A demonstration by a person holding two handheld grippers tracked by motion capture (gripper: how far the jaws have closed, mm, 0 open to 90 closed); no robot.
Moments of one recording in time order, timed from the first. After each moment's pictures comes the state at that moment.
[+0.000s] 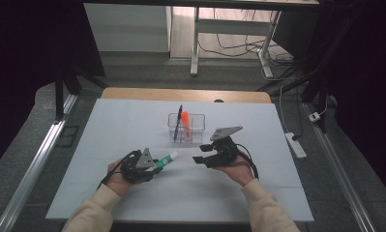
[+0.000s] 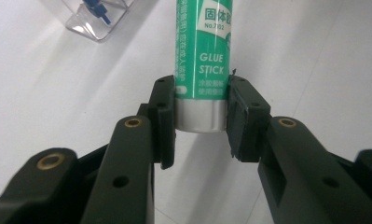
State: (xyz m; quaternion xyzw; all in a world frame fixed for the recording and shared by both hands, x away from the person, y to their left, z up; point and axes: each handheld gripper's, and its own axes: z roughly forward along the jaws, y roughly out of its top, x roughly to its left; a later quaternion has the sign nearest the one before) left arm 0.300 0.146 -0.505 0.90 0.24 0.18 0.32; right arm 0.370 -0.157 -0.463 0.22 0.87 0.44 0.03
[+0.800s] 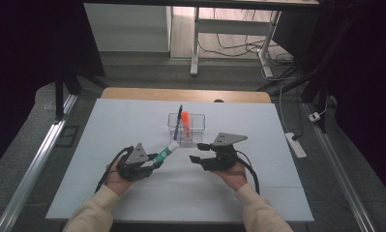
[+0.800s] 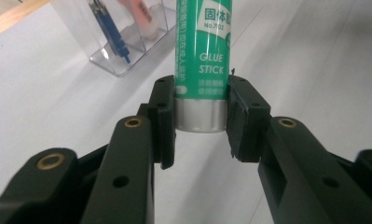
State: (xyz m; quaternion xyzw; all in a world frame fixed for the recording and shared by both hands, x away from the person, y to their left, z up) left arm 0.296 0.153 -0.494 0.85 0.27 0.18 0.41; right arm 0.355 -0.149 -0.475 0.21 0.82 0.52 0.07
